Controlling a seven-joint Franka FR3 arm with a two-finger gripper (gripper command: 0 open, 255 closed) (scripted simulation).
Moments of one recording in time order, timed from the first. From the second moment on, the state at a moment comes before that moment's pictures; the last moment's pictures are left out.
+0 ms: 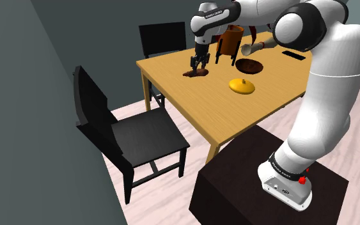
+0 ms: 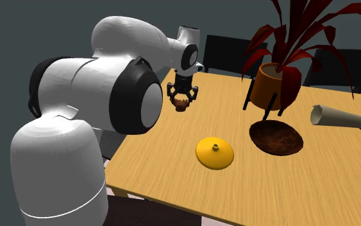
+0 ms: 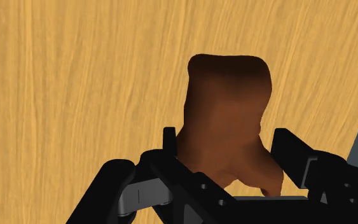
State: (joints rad) arm -0.11 0.35 -0.11 -1.66 0.12 1.93 -0.27
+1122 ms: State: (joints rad) arm -0.17 0.30 -0.14 -1.55 0.11 1.77 -0.34
